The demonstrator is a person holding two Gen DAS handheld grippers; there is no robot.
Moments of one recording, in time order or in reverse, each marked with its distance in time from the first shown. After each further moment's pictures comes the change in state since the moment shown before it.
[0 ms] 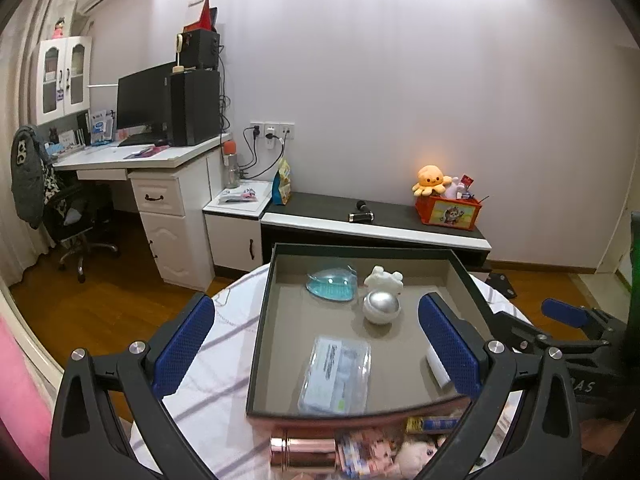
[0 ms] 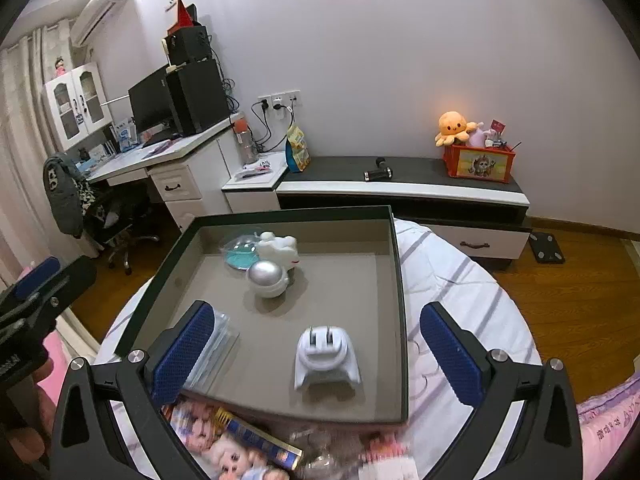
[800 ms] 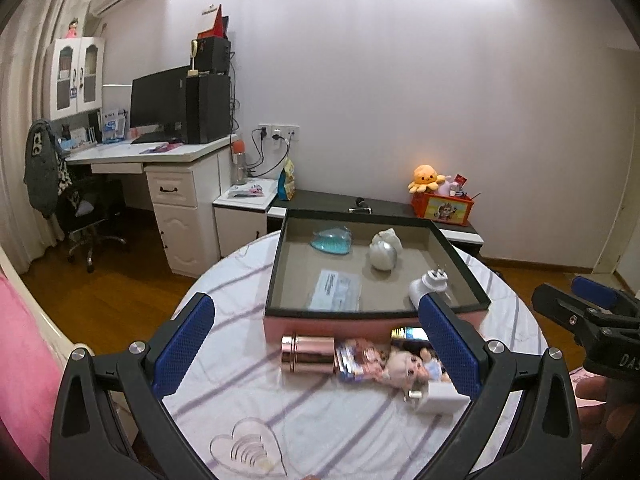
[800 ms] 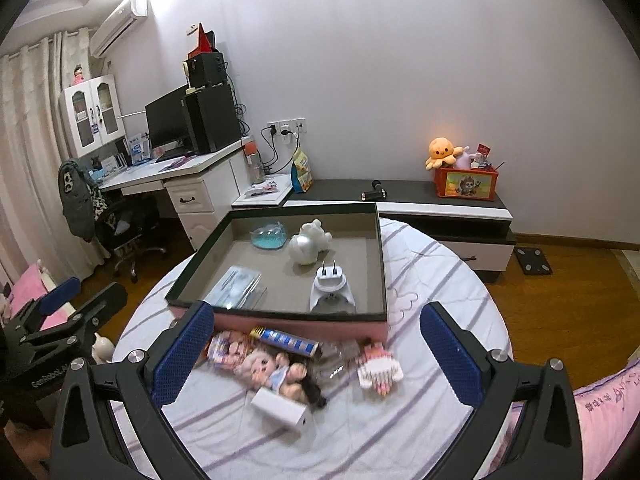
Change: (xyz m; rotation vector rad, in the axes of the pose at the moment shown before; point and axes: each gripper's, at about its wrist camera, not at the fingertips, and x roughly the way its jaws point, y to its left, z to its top) left arm -0.094 -0.001 -0.066 -0.011 -0.024 0.015; right arm -0.112 0.016 -0.064 -0.026 -0.108 -0.012
